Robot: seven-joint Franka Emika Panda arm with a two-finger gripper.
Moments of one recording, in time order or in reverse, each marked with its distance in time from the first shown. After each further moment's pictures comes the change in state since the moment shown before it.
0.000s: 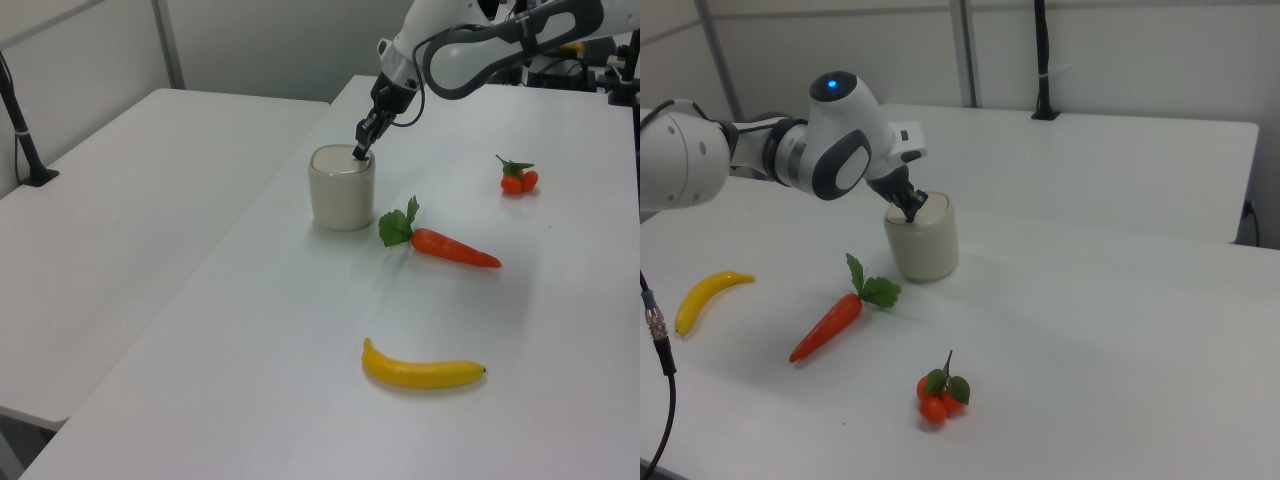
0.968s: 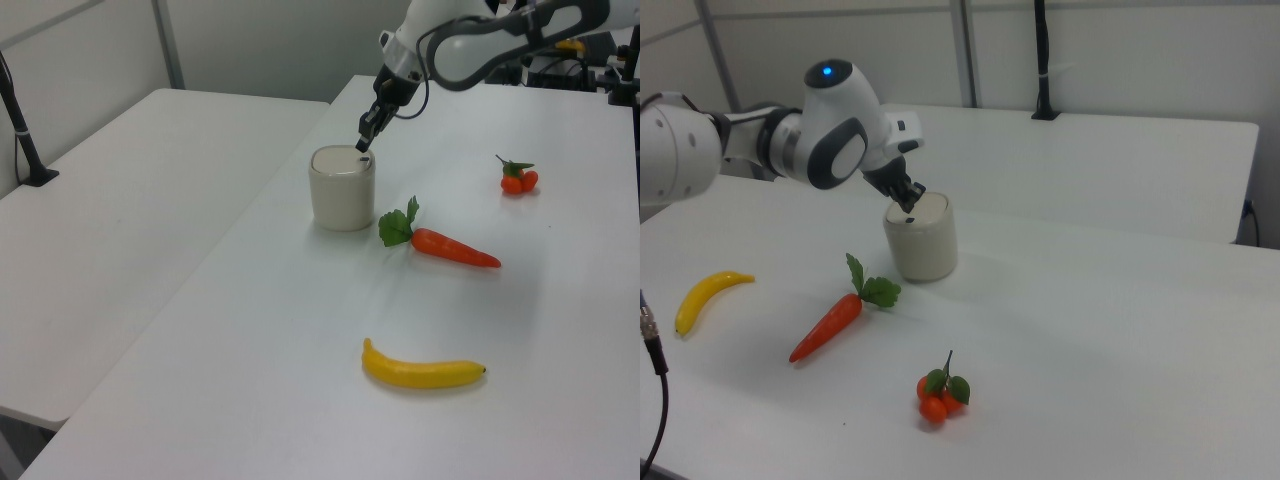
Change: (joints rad) arm -0.006 -0.039 0.001 0.001 -0.022 -0.060 0.000
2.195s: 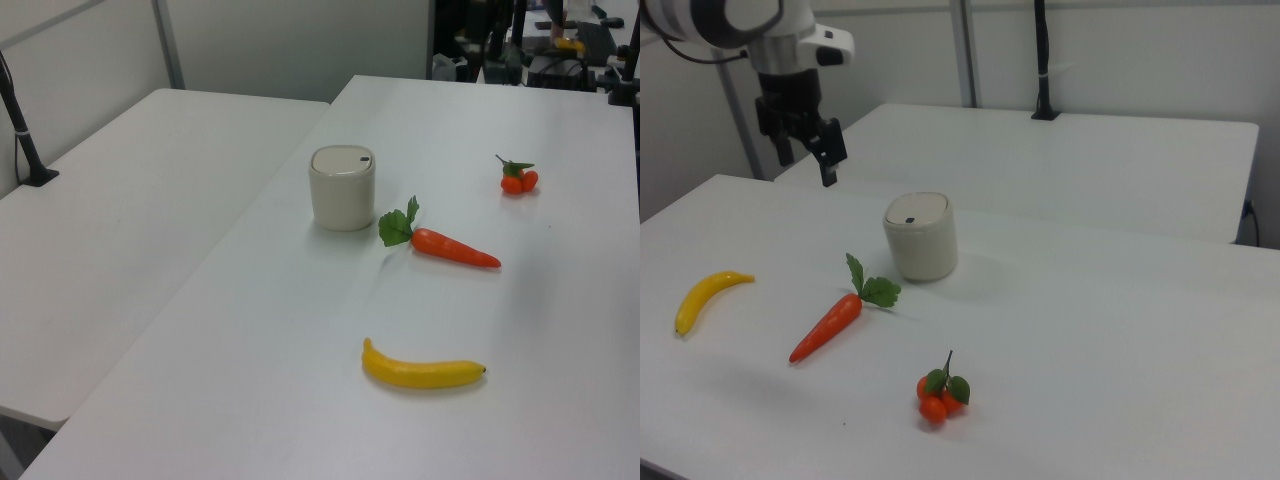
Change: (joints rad) arm -0.045 -0.374 -0.001 0.092 -0.028 -0.898 0.083
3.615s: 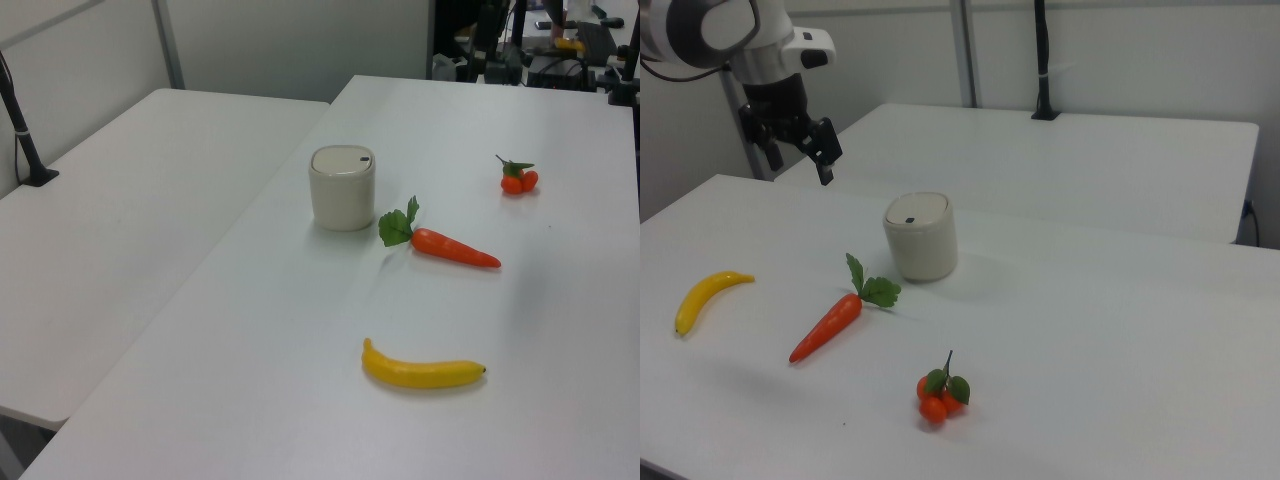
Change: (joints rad) arm 0.001 -0.084 0.042 -0.147 -0.018 0.166 -0.145
